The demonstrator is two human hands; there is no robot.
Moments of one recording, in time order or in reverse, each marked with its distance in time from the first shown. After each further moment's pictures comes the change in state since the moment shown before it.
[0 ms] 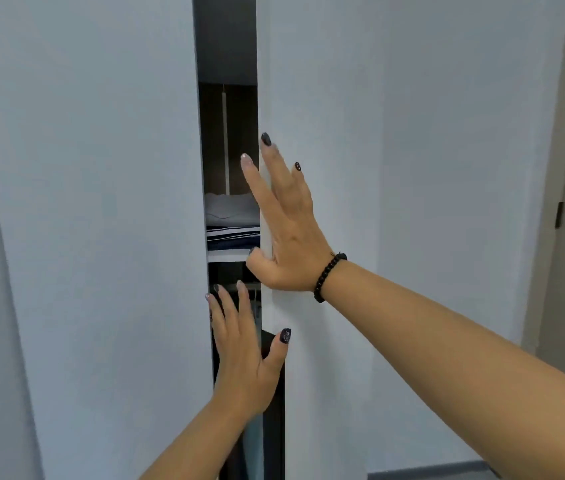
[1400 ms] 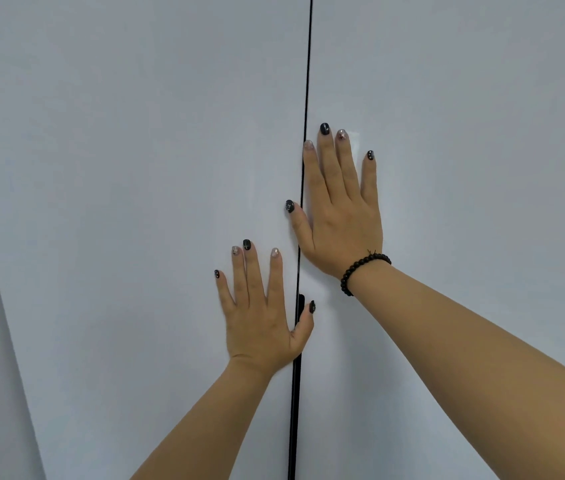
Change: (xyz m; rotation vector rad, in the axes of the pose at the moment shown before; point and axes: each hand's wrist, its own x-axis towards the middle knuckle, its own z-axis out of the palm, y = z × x) left_hand 0.176 -0.244 0.014 0.767 0.387 0.307; right_hand 0.042 0.110 0.258 -0.579 0.048 0.110
